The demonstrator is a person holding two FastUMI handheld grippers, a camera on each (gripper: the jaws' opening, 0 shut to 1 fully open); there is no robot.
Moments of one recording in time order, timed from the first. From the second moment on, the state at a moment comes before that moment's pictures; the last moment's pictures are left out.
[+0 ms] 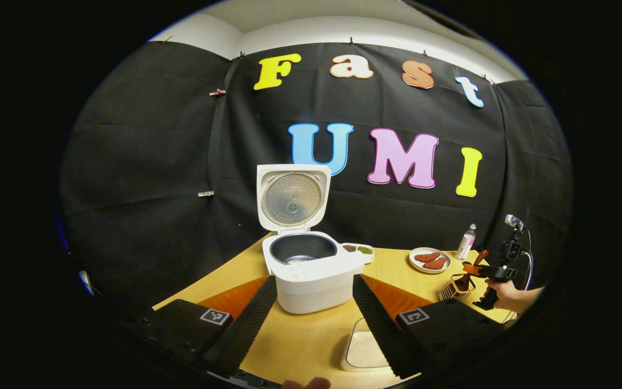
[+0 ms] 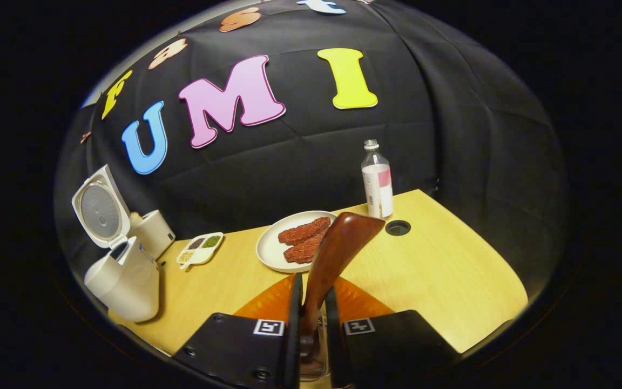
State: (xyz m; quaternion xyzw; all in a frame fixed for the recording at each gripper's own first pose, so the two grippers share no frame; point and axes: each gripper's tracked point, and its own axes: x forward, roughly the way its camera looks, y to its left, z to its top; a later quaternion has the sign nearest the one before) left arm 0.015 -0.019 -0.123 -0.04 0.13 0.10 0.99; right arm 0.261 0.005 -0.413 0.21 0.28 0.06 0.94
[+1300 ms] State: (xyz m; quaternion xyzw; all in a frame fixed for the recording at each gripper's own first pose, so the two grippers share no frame) left arm -0.006 0.026 -0.092 -0.04 0.10 0.03 0.99; right arm 0.072 0.152 -0.223 0.14 0.21 0.14 0.96
